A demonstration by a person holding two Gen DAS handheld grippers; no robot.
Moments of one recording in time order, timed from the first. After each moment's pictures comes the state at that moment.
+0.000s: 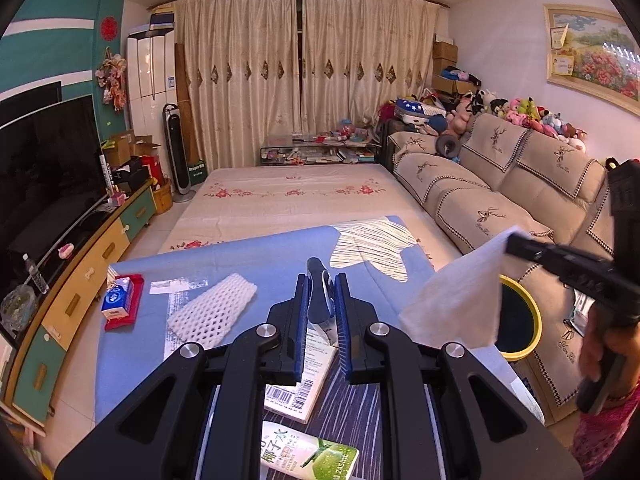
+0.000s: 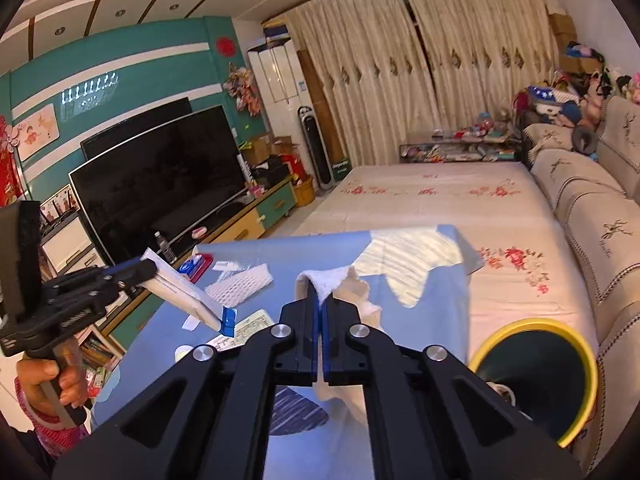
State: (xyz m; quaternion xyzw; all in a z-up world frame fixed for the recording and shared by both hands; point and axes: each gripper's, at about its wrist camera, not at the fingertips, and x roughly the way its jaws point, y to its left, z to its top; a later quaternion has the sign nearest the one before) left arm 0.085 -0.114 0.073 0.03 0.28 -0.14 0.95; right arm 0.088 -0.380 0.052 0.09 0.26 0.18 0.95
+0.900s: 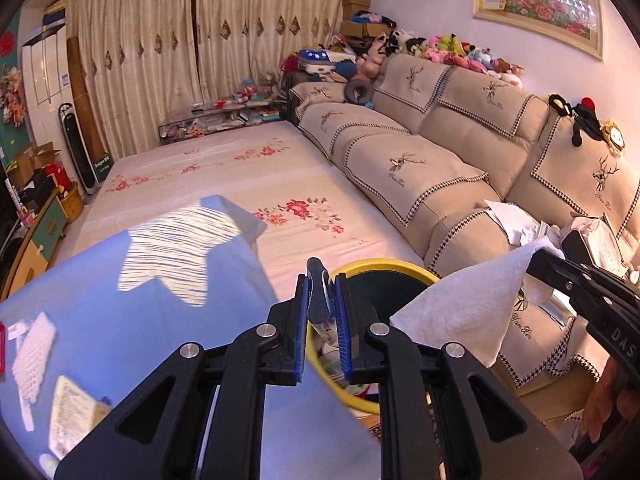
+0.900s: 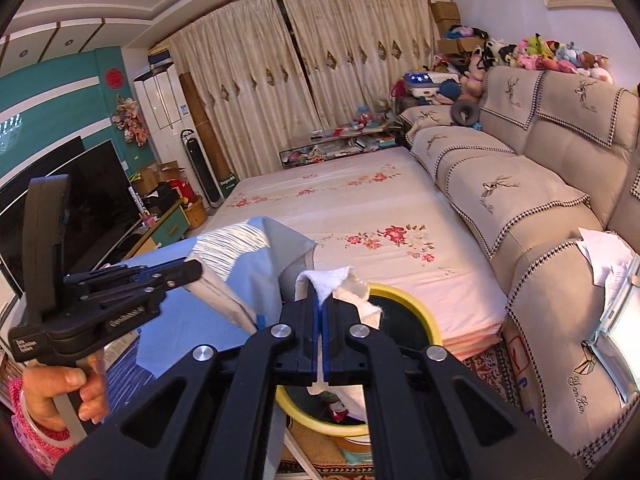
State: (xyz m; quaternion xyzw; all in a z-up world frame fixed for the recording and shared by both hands) left arm 0.158 -0.415 0.004 0.09 0.35 -0.28 0.89; right arm 0.036 -0.585 0.002 0.13 0.27 -0.02 0.95
